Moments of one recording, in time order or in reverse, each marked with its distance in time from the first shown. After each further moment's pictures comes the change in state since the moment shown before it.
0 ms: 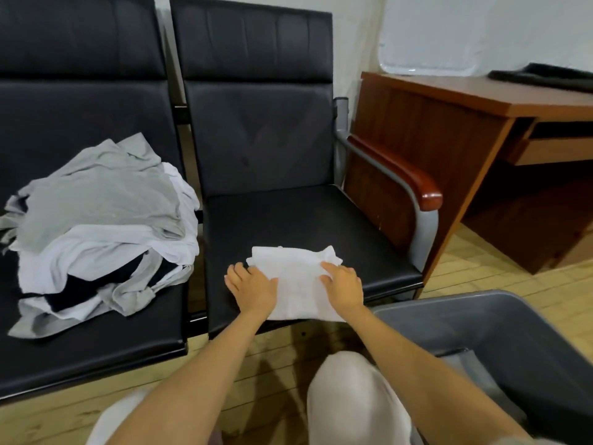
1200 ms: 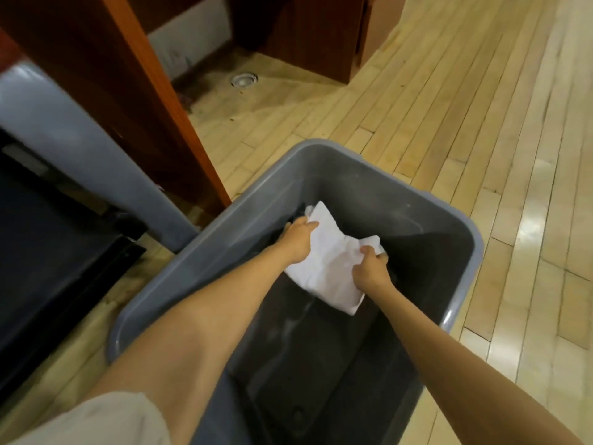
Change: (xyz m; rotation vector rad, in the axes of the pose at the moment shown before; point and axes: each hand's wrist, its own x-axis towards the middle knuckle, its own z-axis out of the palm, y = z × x) left_hand -0.093 0.346 0.437 0.373 -0.989 0.946; right_hand -0.079 0.489 0.013 0.276 -0.065 1.053
